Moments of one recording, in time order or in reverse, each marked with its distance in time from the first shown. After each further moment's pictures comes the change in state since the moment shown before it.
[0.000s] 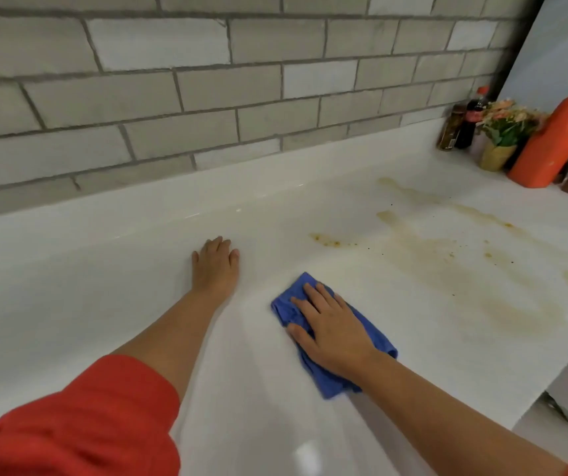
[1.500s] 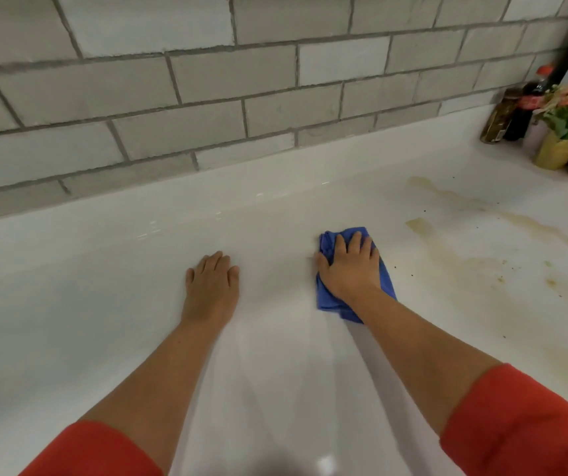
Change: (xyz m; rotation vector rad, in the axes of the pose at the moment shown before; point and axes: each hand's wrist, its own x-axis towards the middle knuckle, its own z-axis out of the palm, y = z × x) left_hand 0.012 -0.007 0.018 0.063 0.038 -0.059; right_hand 0.148 0.062 -0.020 -0.086 0.125 0.405
